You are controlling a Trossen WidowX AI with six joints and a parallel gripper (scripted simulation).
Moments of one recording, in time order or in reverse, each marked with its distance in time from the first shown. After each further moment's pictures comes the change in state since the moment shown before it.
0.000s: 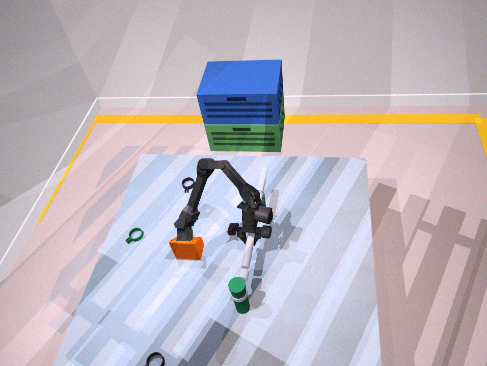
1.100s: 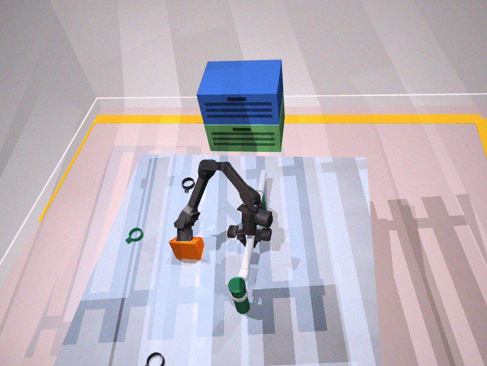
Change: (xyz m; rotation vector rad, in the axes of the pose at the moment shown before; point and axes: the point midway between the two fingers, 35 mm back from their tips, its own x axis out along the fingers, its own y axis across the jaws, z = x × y) arm 0.001 -0.002 -0.016 -0.008 -0.016 0.008
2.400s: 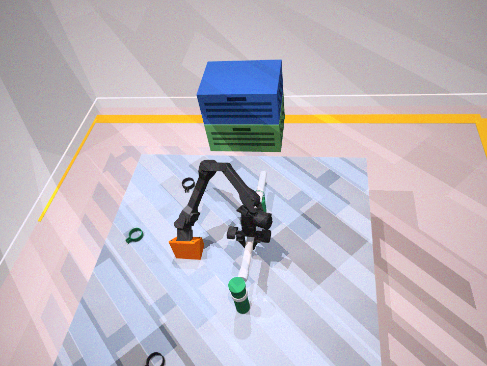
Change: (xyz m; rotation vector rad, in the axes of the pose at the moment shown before) arm 0.003 0.002 -0.006 0.004 -0.001 0.005
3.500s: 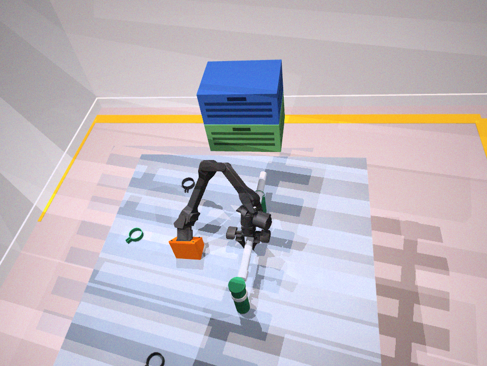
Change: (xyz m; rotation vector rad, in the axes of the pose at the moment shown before) arm -0.003 0.002 -0.004 0.001 -0.001 0.002
